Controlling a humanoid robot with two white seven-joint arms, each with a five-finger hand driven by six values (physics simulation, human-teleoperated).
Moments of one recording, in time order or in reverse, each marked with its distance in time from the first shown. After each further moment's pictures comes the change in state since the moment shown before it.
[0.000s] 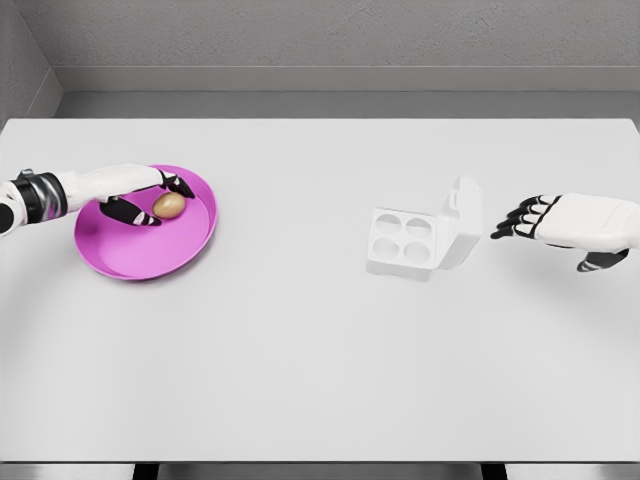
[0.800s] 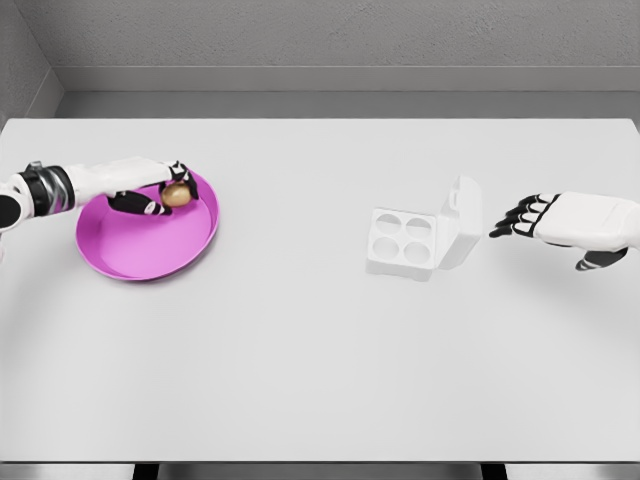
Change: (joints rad) left arm -0.021 0.005 -0.037 -0.047 0.001 -0.001 0.002; right arm -0.003 0.003 -0.001 -0.001 0.000 0.000 0.000
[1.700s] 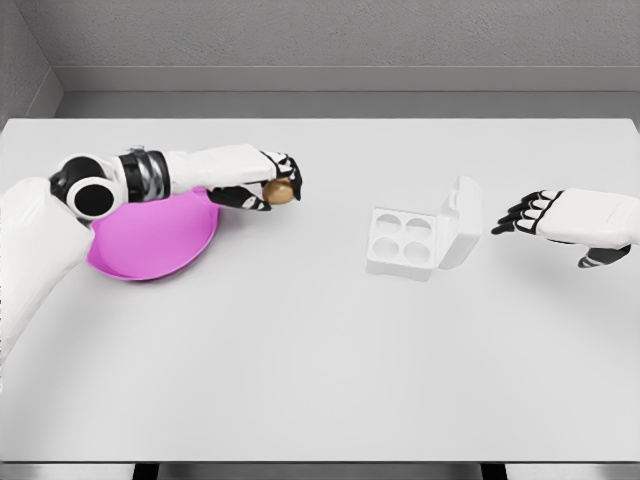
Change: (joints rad) left arm -0.031 -0.157 -0.093 -0.215 0.008 -0.001 -0.002; right arm -0.003 -0.006 -0.006 0.000 -0.005 0.000 0.000
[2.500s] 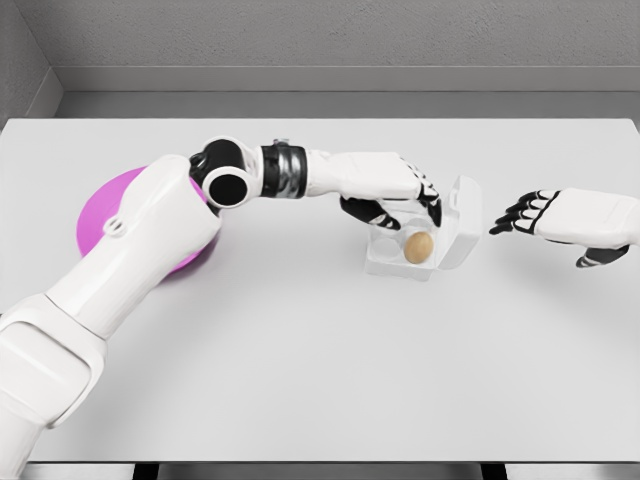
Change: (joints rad) left arm -0.130 -0.271 -0.168 0.011 0.010 0.002 0.000; right arm 0.000 0.002 0.000 -0.009 -0.003 0.000 0.000
